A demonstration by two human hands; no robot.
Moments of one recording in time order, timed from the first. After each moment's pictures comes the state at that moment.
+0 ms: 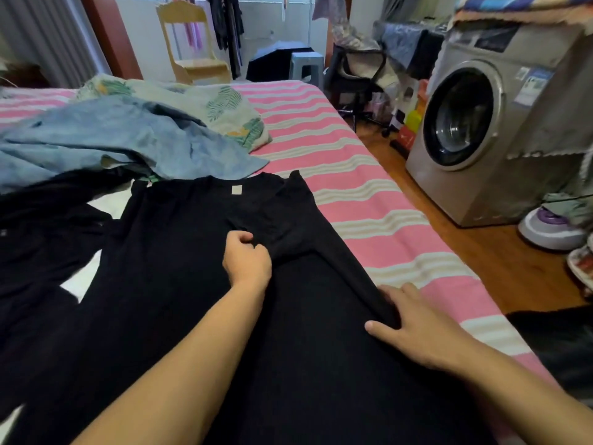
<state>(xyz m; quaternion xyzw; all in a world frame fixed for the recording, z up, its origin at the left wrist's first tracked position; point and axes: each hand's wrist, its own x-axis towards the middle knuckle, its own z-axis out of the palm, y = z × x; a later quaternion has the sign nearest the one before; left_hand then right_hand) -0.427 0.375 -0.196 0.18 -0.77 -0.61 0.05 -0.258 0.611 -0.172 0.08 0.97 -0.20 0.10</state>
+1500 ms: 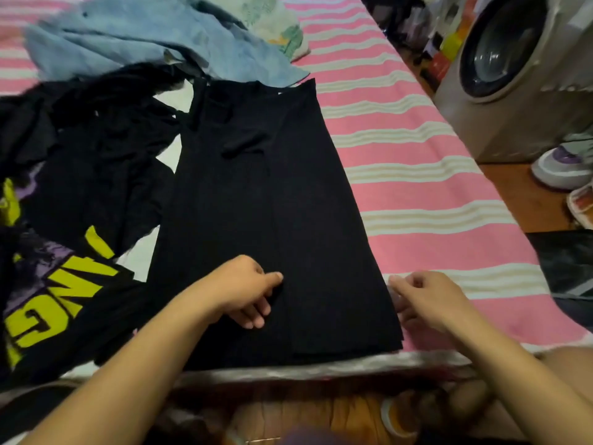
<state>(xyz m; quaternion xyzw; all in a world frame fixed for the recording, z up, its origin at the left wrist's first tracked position) -0.181 0.196 -0.156 0.08 -0.81 -0.40 -0.42 -0.097 0.490 -0.172 0.31 0.86 -0.39 0.13</state>
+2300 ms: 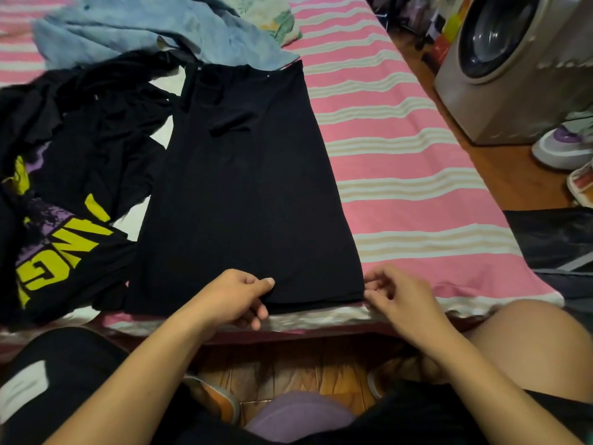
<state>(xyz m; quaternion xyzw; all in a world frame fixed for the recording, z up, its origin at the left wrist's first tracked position) -0.086 0.211 -0.172 0.09 -0.80 -0.45 -0.38 -0.014 0.493 -0.190 0.09 0.91 -0.40 0.05</state>
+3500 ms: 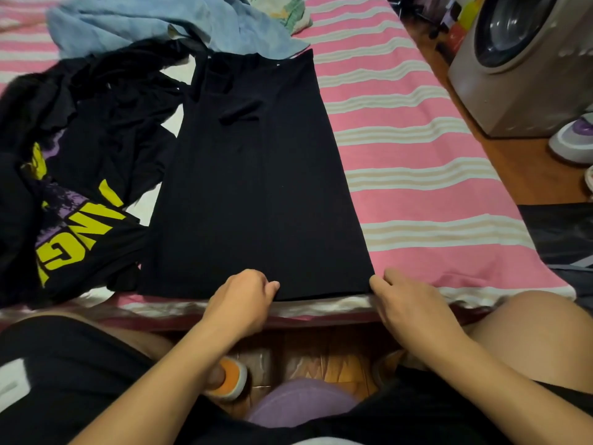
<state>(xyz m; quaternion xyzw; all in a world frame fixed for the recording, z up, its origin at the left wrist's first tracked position) -0.057 0.224 -0.185 0.01 -0.96 -0.16 -0.23 0.004 0.489 -0.197 -0.08 1.00 0.03 0.04</state>
